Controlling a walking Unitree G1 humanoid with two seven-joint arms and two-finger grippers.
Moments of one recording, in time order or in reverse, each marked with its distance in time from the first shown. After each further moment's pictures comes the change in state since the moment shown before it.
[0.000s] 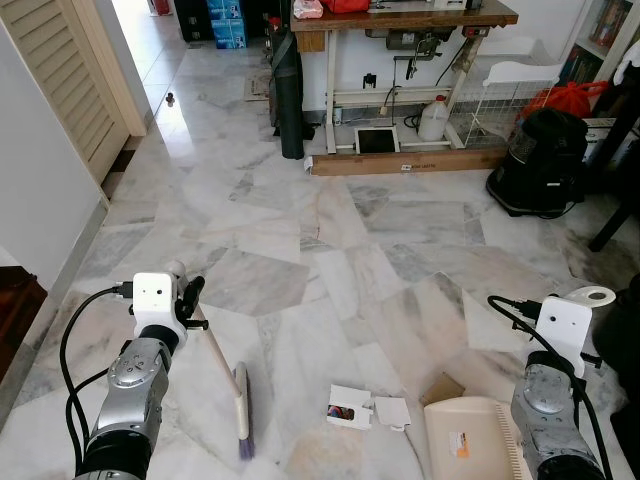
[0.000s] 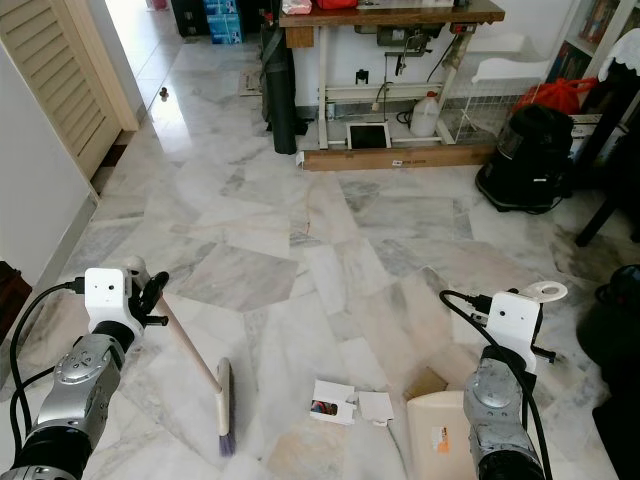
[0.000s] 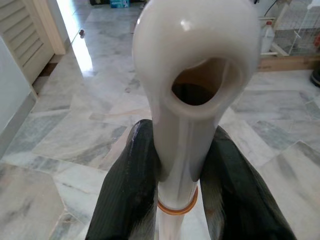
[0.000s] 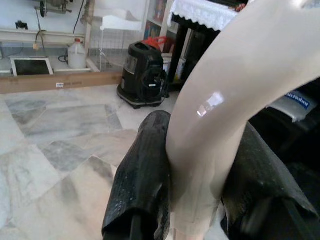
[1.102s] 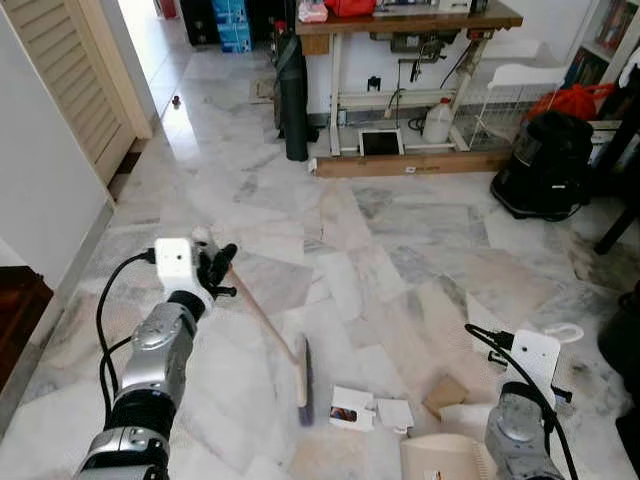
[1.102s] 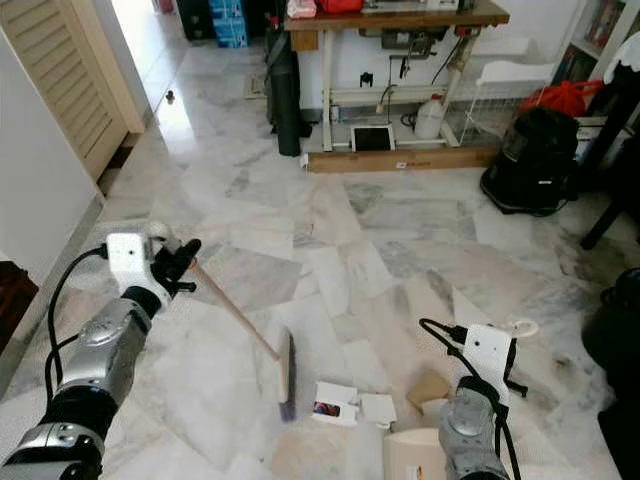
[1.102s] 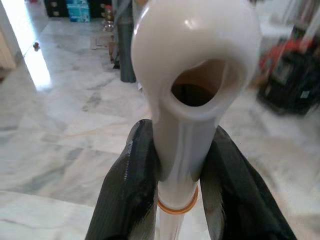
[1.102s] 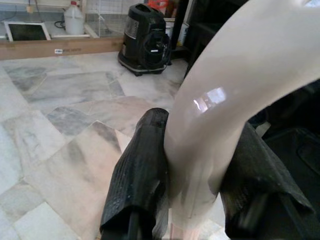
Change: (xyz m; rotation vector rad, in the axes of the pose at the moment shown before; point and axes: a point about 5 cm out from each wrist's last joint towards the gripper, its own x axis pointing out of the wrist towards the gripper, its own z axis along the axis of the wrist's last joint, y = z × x) left arm 0.031 -0.037 0.024 -0.042 -0.050 -0.159; right arm -0.032 0.019 -0.038 -0.018 0.129 0.016
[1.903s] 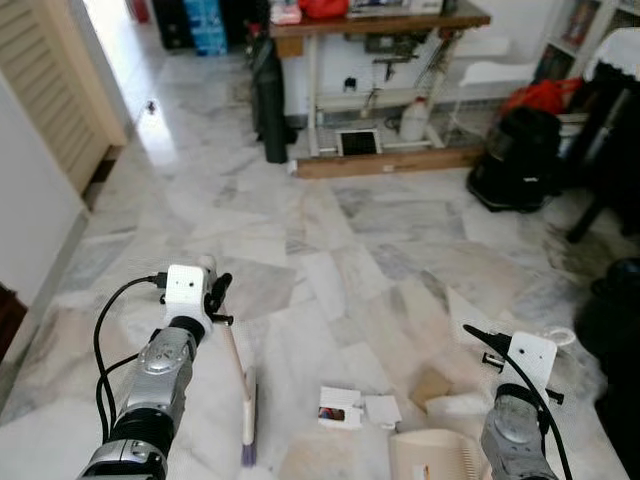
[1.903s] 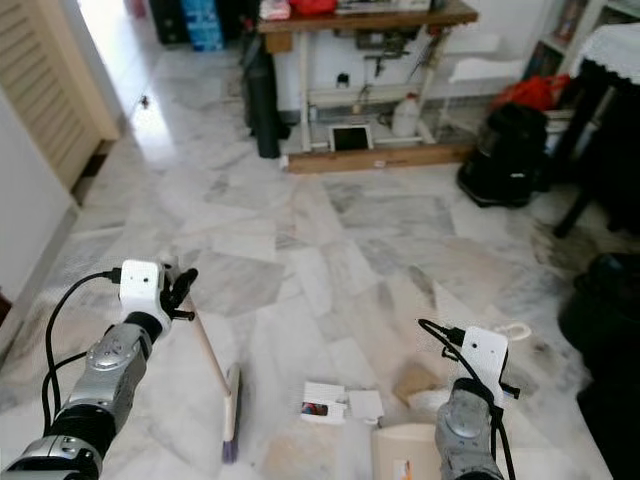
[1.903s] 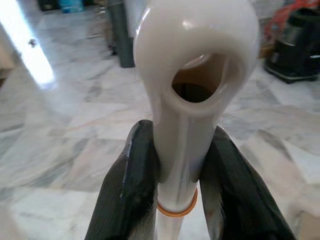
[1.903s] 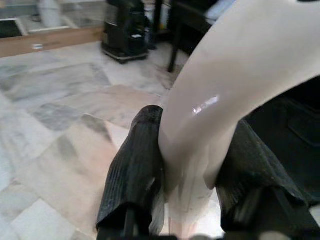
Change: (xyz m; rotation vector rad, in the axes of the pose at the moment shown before) left arm -0.015 0.008 -0.028 0.065 0.066 0.075; right arm -0.003 0.008 -0.003 0.067 0.038 0.060
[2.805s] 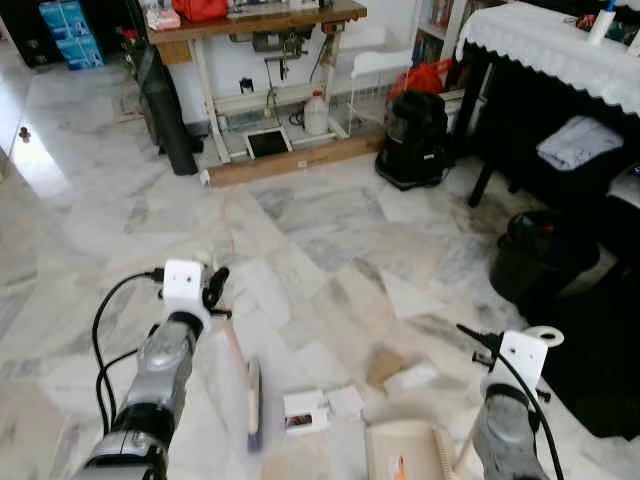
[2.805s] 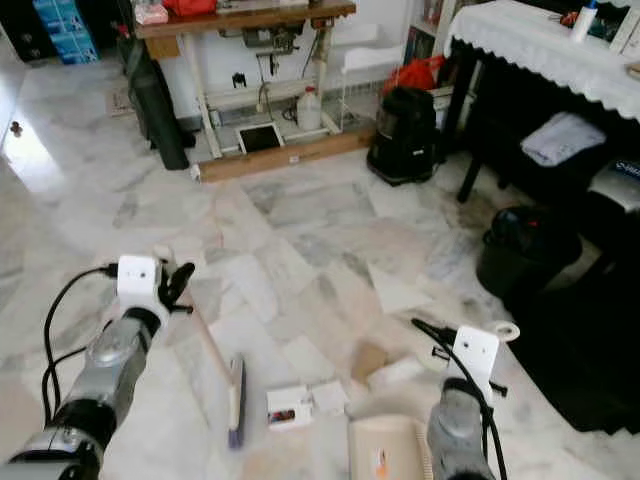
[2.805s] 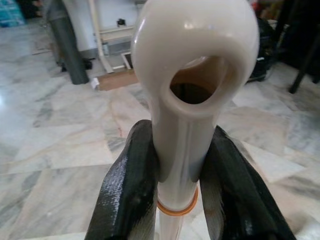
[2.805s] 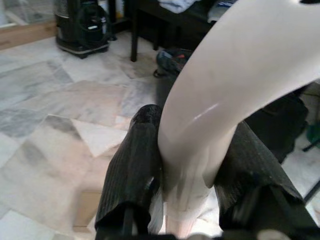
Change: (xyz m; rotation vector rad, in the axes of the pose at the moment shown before) left arm 0.005 0.002 0.006 0.001 -0.030 0.019; right arm -0.002 0.008 0.000 0.020 0.006 0.045
